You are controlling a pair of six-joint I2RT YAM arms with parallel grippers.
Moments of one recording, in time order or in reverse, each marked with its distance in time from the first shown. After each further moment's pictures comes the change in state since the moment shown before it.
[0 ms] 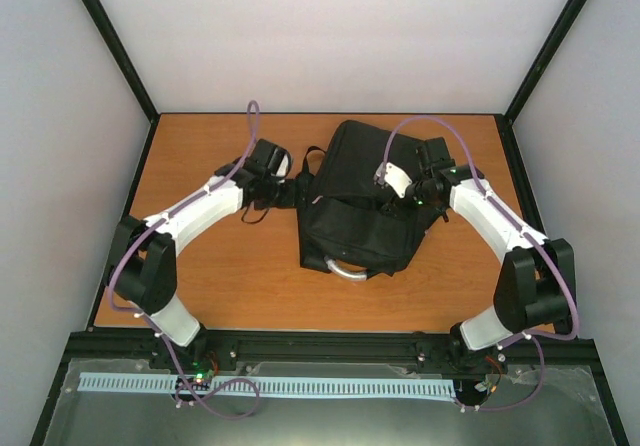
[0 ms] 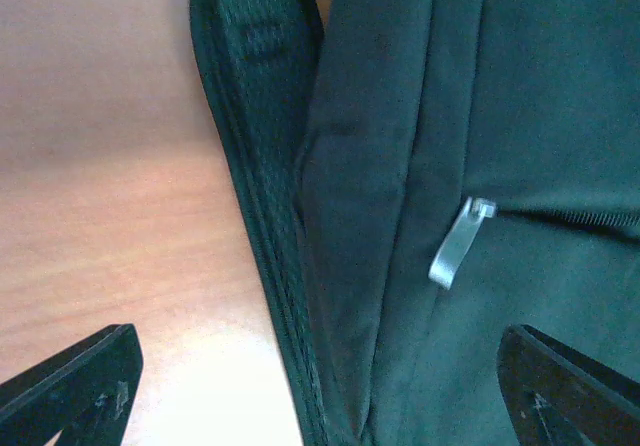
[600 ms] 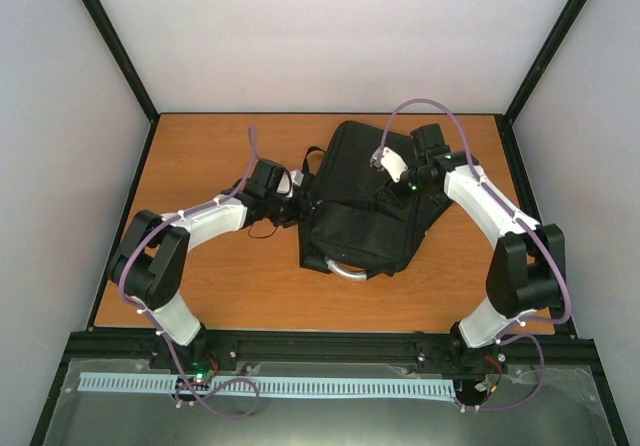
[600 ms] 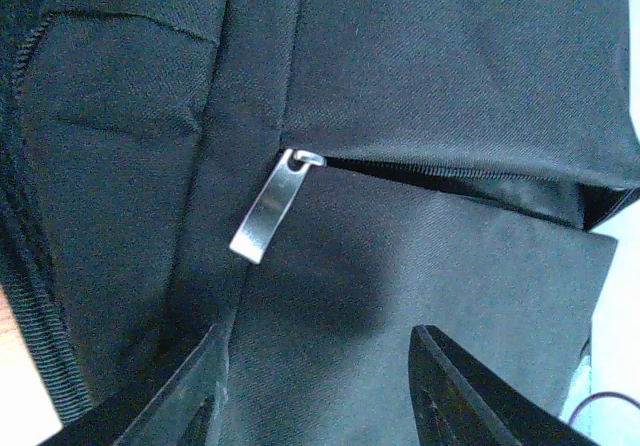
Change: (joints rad) left arm 0.000 0.031 -0.293 0.463 0.409 -0.217; right arm 0.005 0.080 0.142 -0.043 -0.053 0.077
